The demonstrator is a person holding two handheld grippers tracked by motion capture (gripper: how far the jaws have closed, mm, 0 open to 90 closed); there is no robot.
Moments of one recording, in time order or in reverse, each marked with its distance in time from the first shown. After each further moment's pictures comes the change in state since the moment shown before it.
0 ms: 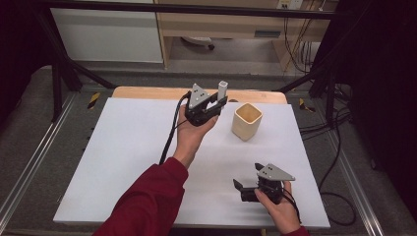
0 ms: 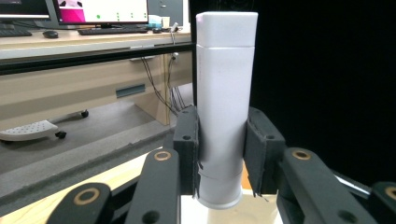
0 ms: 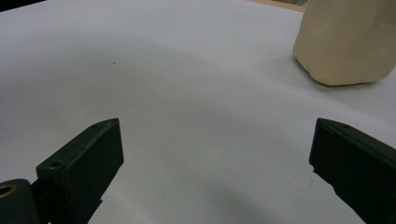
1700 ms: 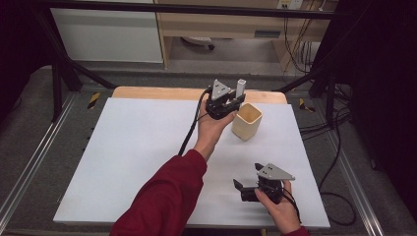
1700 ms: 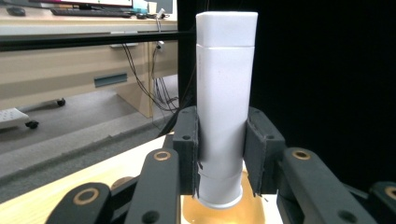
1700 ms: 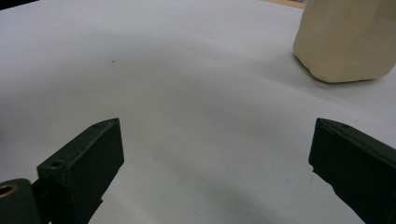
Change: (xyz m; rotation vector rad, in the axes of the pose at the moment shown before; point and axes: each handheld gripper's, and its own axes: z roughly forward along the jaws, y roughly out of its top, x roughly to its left) left arm -0.018 -0.005 0.060 0.049 -0.041 -0.045; right arm -0.001 0.000 0.001 0.008 -0.001 0.002
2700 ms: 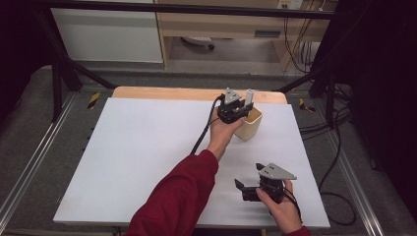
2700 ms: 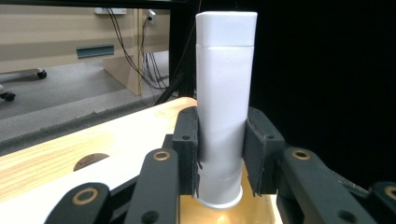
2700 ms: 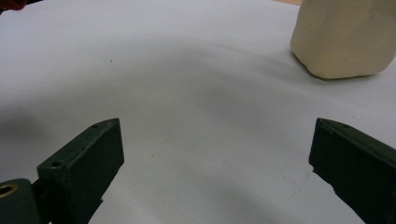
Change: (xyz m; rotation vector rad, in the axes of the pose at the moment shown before) left arm -0.007 -0.038 0.049 0.081 -0.034 -0.055; right arm -0.004 -0.001 -0.001 0.004 0.004 0.014
